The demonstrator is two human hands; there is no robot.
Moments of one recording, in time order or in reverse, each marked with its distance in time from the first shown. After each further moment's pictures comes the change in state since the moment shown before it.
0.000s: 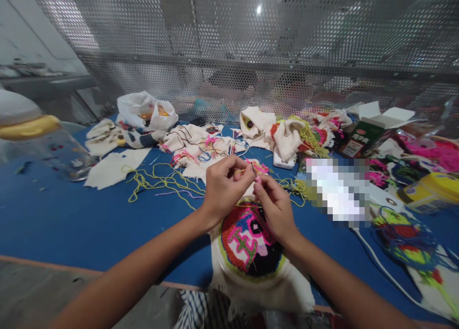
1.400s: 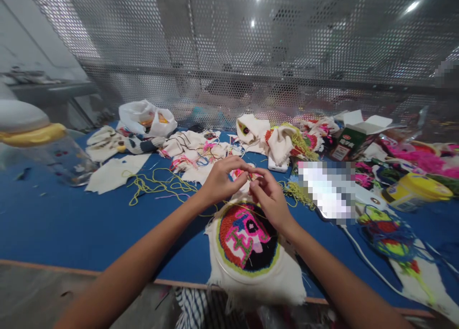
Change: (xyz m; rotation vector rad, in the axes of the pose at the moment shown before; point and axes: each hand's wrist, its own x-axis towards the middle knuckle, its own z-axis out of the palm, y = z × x) left_hand 0.022 -0.026 -0.006 0.003 -0.364 0.375; right_hand 0.011 -0.003 -0.010 0.046 -0.079 -0.023
